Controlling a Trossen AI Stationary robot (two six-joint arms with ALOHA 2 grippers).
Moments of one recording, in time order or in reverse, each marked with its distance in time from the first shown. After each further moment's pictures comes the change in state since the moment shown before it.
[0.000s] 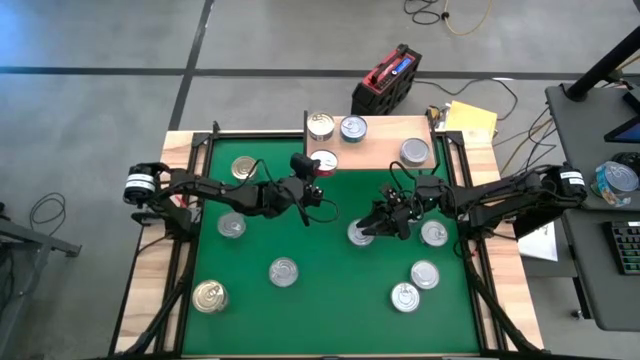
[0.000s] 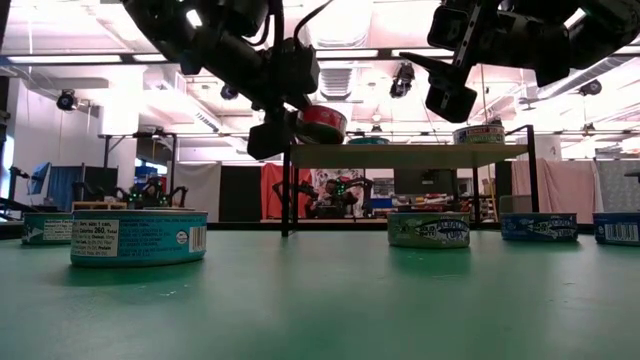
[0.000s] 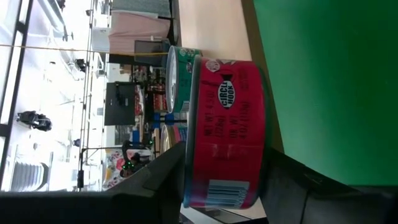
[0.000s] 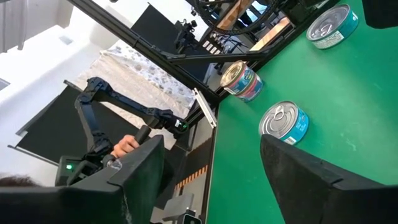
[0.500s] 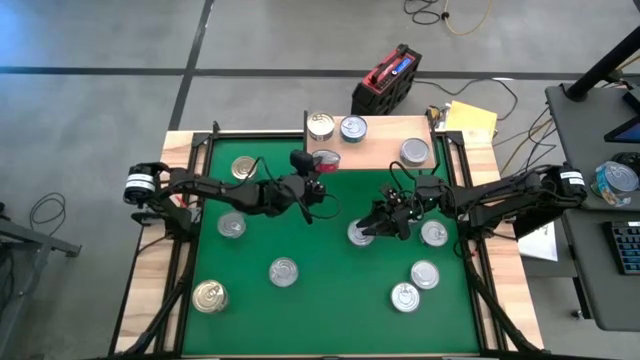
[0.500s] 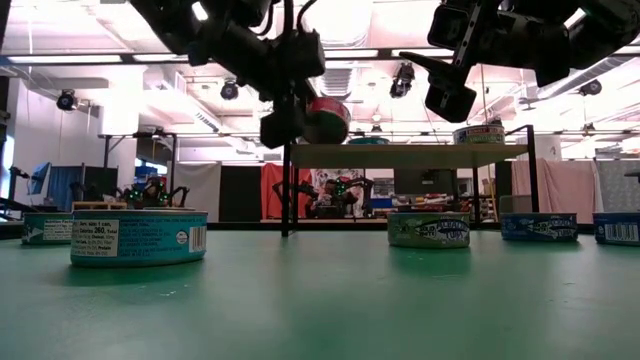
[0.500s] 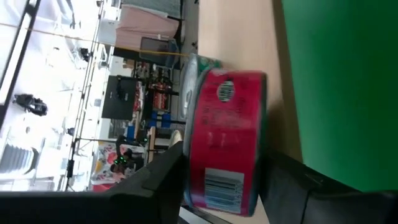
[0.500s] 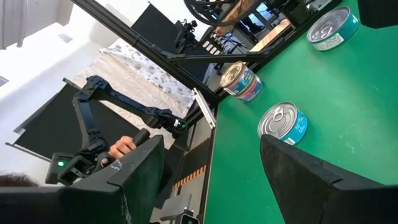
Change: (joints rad) left arm 0.000 0.001 0.047 0.002 0.003 -0.091; right arm 0.000 0.000 0.000 0.000 0.000 -0.014
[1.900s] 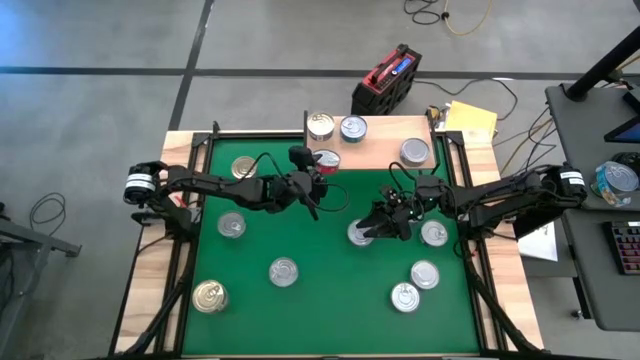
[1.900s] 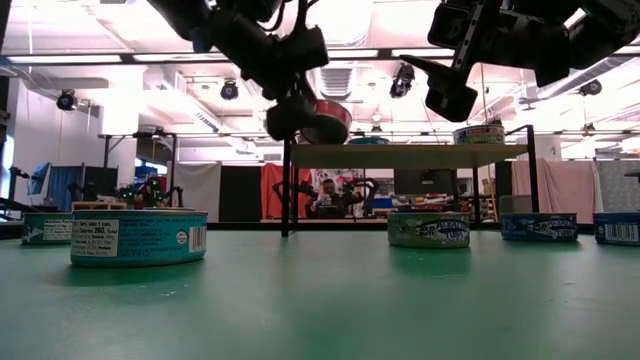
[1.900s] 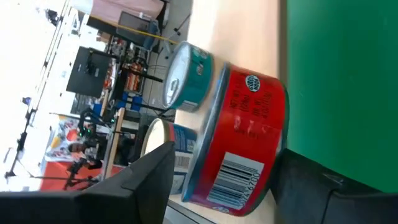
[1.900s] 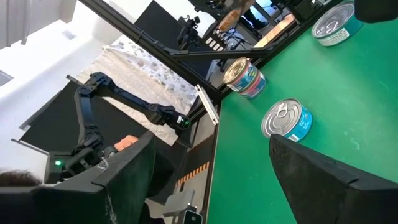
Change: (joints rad) left arm 0.013 0.000 0.098 -0.236 0.019 -0.281; right arm 0.000 0.000 0.000 0.000 -0.020 0.005
